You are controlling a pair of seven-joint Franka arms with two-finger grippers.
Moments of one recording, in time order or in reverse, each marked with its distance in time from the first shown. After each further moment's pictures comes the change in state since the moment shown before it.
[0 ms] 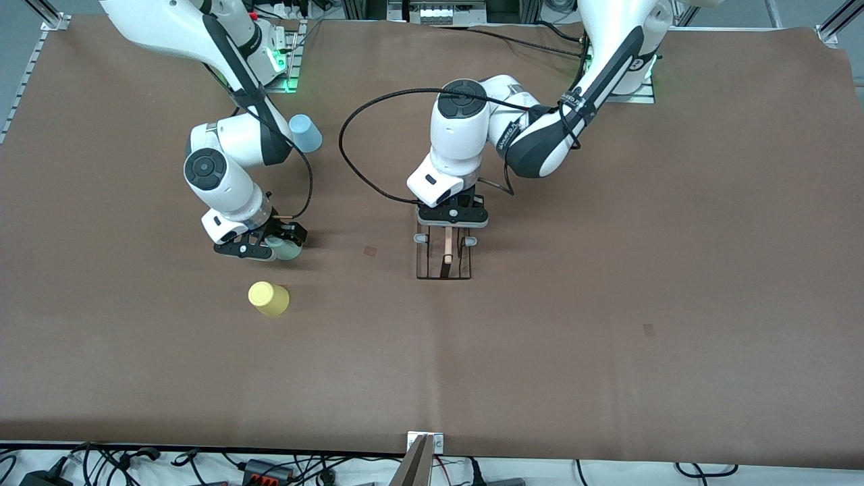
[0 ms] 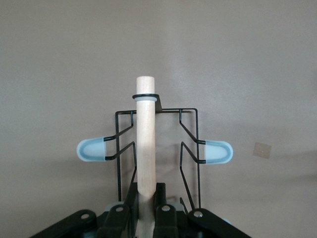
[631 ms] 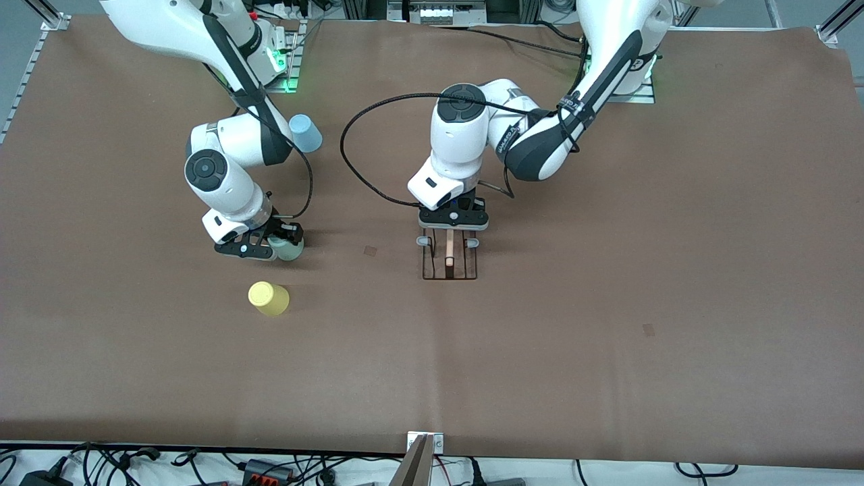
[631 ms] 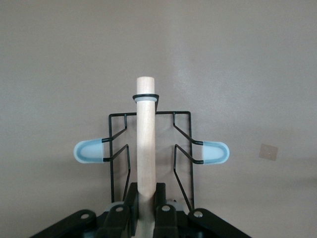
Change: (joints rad) left arm 0.001 0.012 0.003 0.003 0.019 0.001 0.000; right arm 0.001 -0.005 0.000 0.021 -0.002 -0.055 -0.001
